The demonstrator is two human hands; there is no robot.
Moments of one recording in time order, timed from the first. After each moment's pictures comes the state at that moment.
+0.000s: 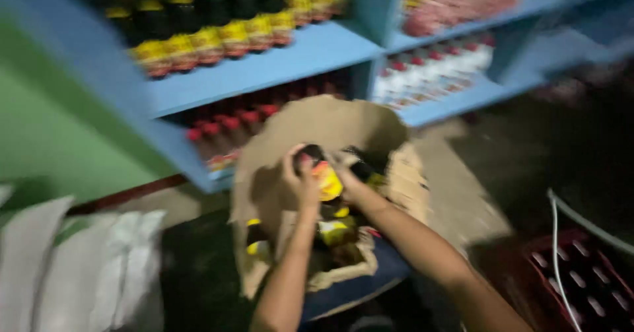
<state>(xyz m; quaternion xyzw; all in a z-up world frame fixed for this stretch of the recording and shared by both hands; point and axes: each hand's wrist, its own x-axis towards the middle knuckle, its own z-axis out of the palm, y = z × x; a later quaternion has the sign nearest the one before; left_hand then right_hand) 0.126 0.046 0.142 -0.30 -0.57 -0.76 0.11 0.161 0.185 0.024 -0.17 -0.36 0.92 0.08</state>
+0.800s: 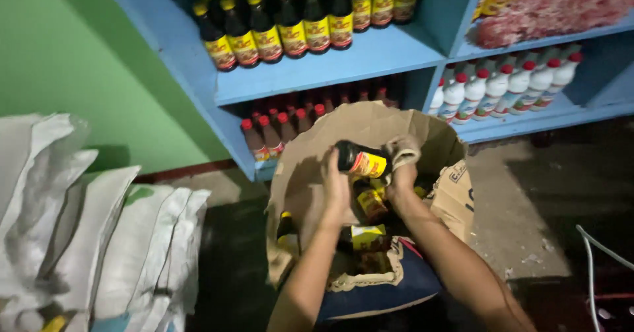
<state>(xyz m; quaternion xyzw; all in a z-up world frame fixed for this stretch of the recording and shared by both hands) 0.098 0.049 0.126 -0.17 -0.47 -0.86 -0.08 0.168 0.201 0.084 -0.21 -0.26 0.84 0.42</state>
